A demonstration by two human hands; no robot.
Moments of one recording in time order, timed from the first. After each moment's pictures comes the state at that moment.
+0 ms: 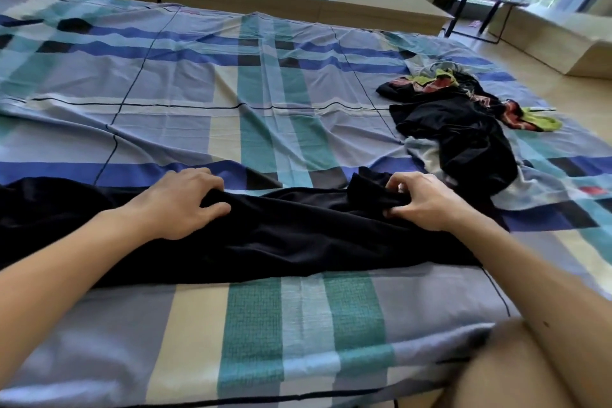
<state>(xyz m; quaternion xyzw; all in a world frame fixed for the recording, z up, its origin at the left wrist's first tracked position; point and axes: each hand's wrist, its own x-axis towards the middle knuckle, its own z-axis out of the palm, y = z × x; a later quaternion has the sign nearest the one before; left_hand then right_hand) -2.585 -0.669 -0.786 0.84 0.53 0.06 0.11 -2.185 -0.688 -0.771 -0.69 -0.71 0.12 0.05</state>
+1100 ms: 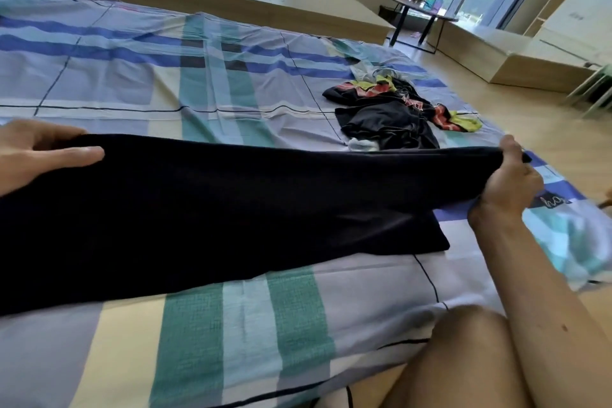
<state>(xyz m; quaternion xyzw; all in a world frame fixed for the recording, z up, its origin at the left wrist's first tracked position) -2.716 -0.590 -0.812 0.66 0.57 0.29 0.40 -2.104 -0.746 -0.701 -0.58 -0.16 0.12 0.79</state>
